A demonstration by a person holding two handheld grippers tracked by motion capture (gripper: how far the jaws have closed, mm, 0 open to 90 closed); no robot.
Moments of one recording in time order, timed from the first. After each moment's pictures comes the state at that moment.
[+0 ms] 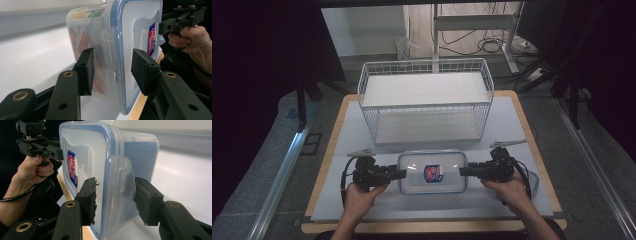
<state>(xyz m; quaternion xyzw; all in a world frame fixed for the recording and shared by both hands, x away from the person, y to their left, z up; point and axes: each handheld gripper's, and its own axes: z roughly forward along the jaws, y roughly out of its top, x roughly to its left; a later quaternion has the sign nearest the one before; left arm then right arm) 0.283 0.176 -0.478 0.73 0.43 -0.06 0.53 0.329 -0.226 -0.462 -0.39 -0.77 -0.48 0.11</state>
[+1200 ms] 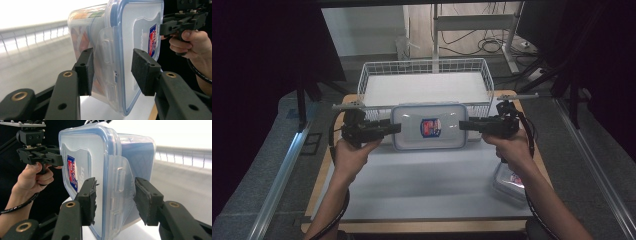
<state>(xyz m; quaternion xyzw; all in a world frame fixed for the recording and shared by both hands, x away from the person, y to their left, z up) 0.335 0.188 -0.359 0.73 0.40 0.03 0.56 0.386 -0.213 -0.353 -0.35 -0.75 -0.55 0.05</state>
